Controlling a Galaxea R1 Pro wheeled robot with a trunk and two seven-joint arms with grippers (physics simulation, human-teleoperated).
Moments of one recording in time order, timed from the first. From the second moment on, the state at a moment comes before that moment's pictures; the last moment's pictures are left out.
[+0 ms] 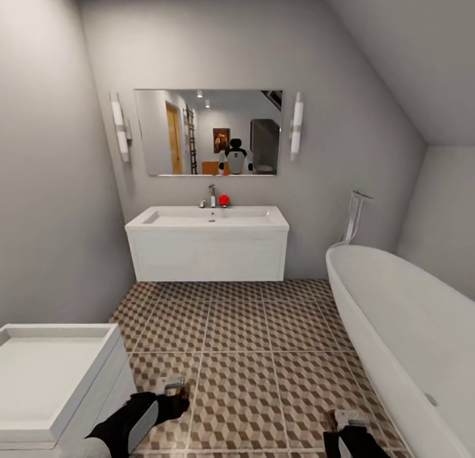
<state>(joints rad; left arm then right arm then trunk) -0.54 0.02 -0.32 -0.39 0.47 0.37 0.06 -0.40 -0.01 -0.13 -0.45 0.08 0.41 -0.11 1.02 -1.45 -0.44</state>
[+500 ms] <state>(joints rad) -0.55 0.05 -0.32 -0.50 0.47 0.42 0.12 -0.54 0.01 -0.12 -0.31 0.08 0.32 -0.21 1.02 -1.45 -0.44</state>
